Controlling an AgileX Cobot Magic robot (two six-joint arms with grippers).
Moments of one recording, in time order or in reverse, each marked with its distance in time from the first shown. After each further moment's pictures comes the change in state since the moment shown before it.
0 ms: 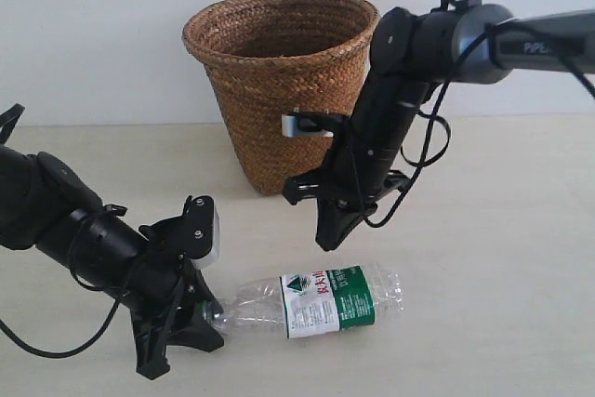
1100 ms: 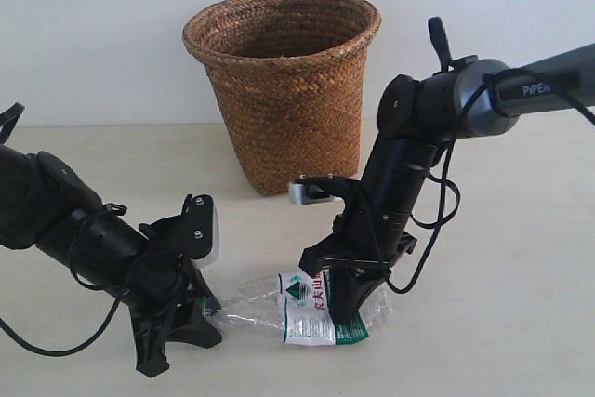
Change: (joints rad) left arm 0.000 -0.002 0.000 0.010 -0.026 0.002; right arm 0.002 0.048 0.228 0.021 -0.074 -0.145
